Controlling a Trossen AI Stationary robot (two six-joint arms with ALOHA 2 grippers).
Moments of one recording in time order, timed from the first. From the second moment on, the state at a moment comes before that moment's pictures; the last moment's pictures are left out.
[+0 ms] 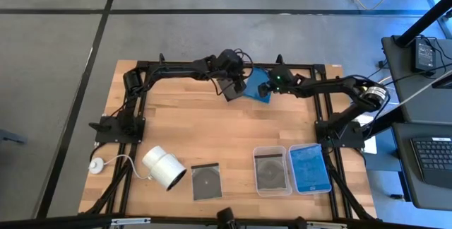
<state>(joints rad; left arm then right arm) 0.46 2.01 1.52 -0.13 0.02 0.01 -0.63 1.53 0.61 0.17 0.05 0.44</state>
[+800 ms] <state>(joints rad) 0.25 2.01 1.48 -0.50 0.03 0.22 -0.24 1.64 0.62 -0.06 0.15 0.27</state>
